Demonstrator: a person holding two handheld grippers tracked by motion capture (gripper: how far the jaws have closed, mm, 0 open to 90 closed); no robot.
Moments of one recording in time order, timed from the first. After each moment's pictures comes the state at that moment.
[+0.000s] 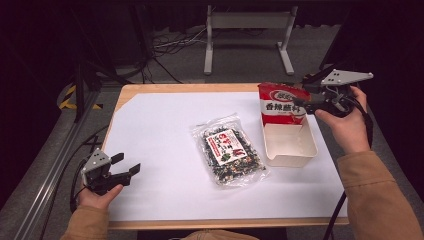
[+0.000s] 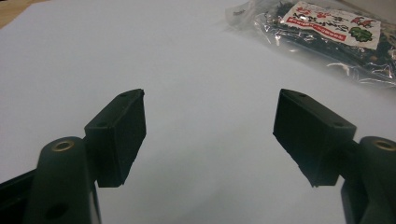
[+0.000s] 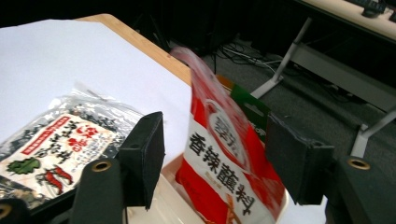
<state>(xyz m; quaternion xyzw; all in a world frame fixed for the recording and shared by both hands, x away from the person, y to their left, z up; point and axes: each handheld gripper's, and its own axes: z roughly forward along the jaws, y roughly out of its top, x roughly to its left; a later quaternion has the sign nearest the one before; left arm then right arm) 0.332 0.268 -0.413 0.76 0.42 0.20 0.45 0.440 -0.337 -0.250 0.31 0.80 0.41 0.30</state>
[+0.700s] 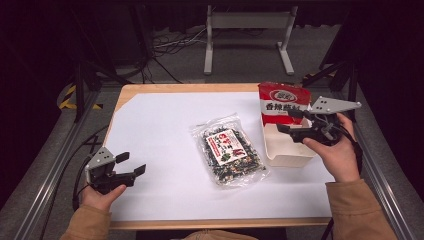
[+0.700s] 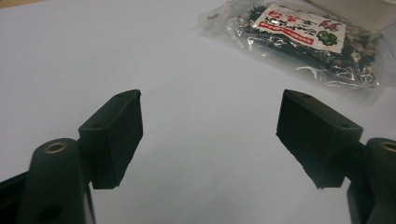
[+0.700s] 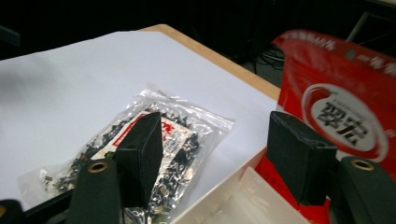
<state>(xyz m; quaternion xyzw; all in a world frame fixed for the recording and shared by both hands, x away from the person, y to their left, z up) 0.333 0.255 -0.399 0.78 0.40 0.17 0.46 0.388 -0.301 -0.283 0.29 0.80 0.46 0.23</state>
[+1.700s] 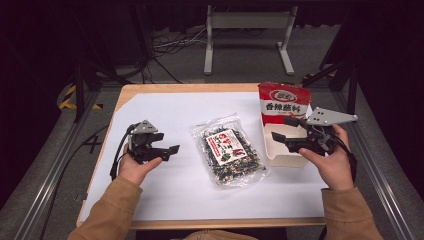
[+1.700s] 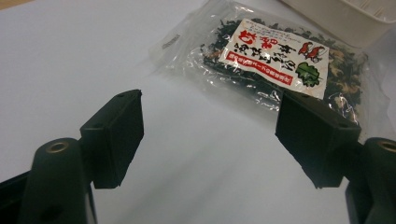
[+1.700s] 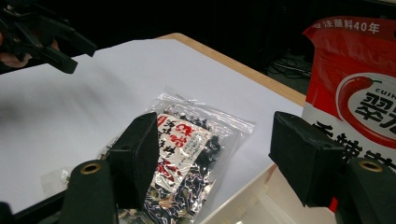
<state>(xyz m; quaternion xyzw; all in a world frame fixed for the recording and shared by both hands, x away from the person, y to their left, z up) 0.406 0.164 -0.373 0.82 0.37 0.11 0.42 0.375 -0.295 -0.304 0.29 0.79 0.49 0.22</state>
